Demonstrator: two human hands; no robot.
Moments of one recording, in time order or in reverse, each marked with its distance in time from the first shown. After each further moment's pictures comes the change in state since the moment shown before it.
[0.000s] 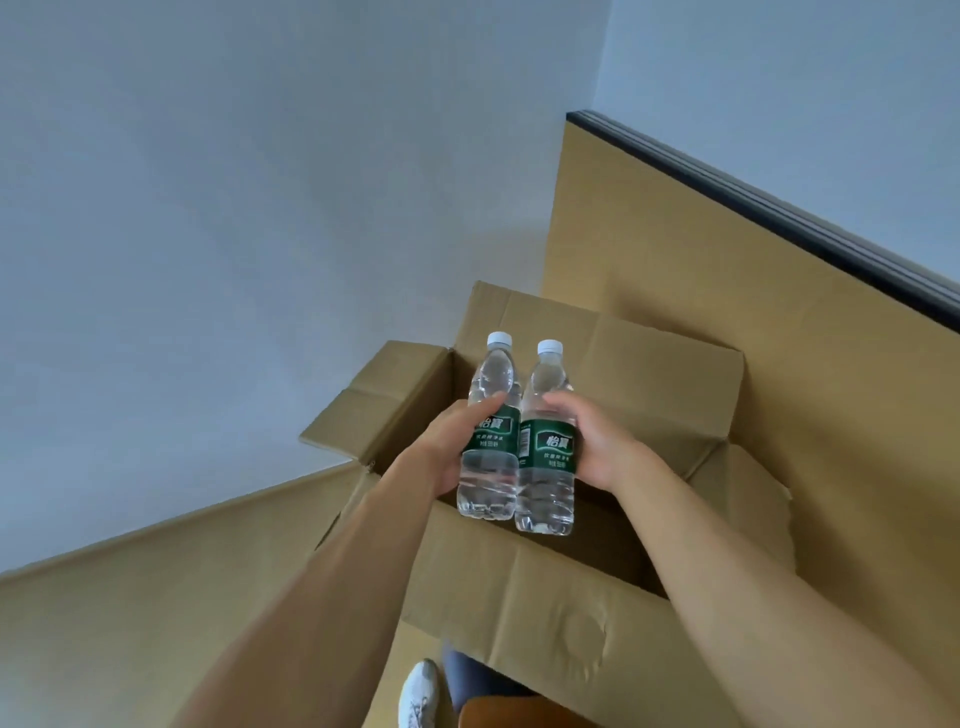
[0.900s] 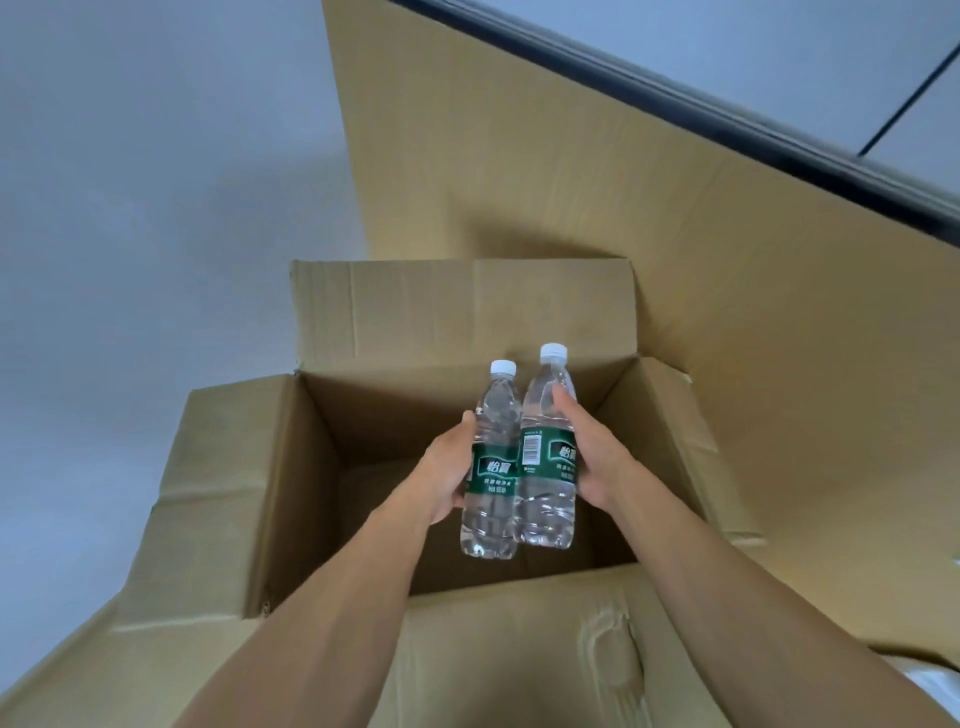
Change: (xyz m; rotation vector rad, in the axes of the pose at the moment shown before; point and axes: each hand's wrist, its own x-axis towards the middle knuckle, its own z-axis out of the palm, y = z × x) left_hand 0.144 -0.050 0.018 0.390 -0.226 -0.366; right_hand 0.034 0.051 -0.067 0.331 0.453 -0.115
